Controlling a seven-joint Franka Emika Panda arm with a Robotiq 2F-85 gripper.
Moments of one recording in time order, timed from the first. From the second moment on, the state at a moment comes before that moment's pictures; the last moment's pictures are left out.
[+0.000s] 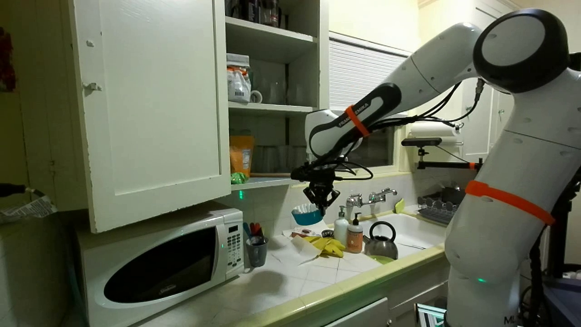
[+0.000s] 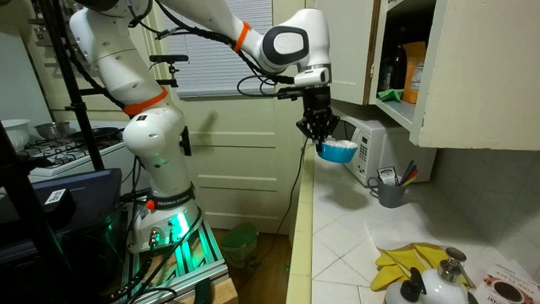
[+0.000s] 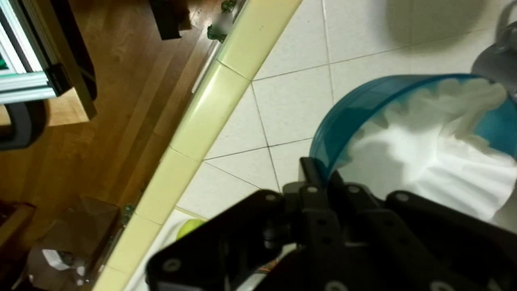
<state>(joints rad) -0.35 -0.36 -0.11 -2.47 -0.26 2.20 1.37</state>
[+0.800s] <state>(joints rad) -0.41 -0.18 -0.22 -2.46 -0.20 2.28 1.52</state>
